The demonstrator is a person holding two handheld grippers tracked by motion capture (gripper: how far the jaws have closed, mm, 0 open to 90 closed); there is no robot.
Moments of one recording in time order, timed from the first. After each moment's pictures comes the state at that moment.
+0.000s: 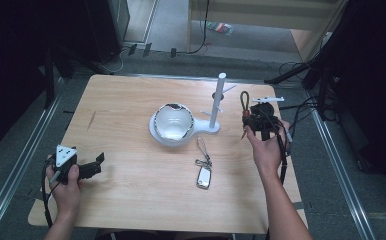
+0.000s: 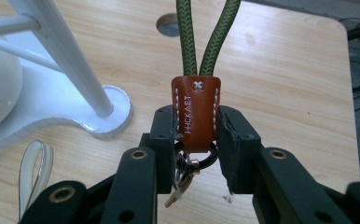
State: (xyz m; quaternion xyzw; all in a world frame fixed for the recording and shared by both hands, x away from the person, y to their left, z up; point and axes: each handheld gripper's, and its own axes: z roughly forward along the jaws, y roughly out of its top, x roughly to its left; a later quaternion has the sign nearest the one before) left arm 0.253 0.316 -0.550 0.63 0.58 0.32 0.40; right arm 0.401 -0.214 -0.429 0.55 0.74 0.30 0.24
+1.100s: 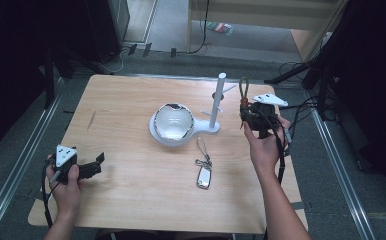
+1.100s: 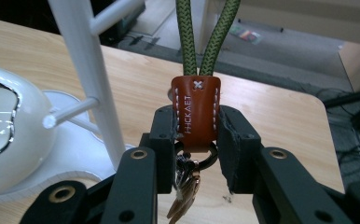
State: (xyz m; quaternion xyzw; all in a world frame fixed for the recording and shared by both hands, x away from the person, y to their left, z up) left arm 0.253 0.316 -0.550 0.63 0.58 0.32 0.40; right arm 0.384 -0.203 -0.410 0.49 0.71 0.40 0.31
